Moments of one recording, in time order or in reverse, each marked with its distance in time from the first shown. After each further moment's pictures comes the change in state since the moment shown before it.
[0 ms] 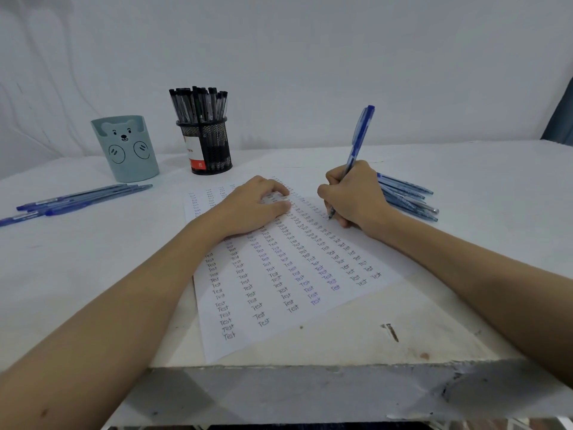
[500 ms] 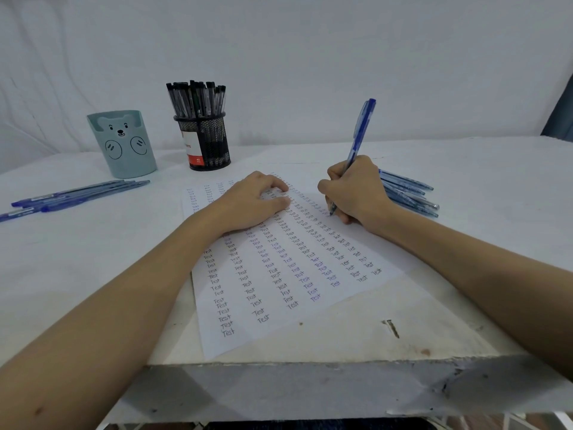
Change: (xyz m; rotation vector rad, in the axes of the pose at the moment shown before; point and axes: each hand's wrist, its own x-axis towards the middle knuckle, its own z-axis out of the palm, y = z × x) left_hand 0.001 -0.001 0.000 0.009 -0.003 0.002; right_hand 0.000 0.000 -0.001 -0.008 0.038 0.009
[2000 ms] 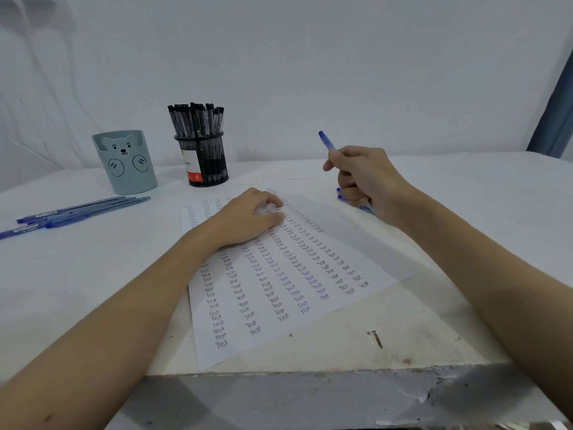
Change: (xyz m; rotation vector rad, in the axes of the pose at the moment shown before) left_hand -0.001 0.002 -0.002 -0.009 -0.016 -0.005; right_hand 0.006 -0.024 -0.041 0.331 -0.145 0.120
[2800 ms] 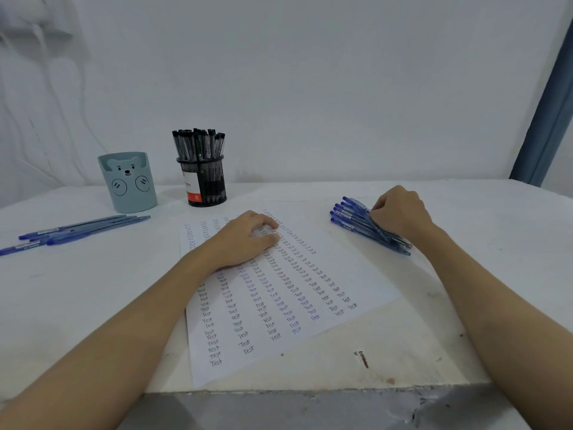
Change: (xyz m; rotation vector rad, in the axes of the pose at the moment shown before) left_hand -0.002 0.001 0.002 -0.014 0.030 0.013; right_hand 0.032 0.039 -0.059 -0.891 0.320 0.032
